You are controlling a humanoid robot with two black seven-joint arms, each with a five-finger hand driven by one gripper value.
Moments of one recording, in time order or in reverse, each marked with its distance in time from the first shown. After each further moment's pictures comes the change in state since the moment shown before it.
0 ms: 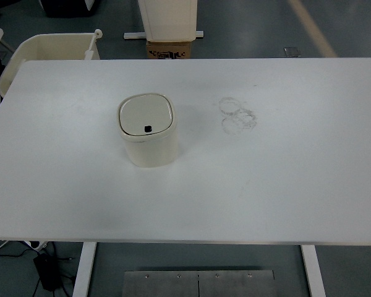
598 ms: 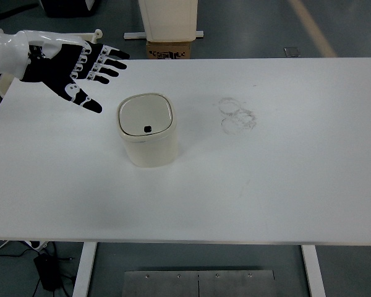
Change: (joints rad) left arm -0.008 -0.110 0.086 -0.088 0.295 -0.161 0.180; right arm 0.000 0.000 0.000 0.000 0.000 0.000 0.000
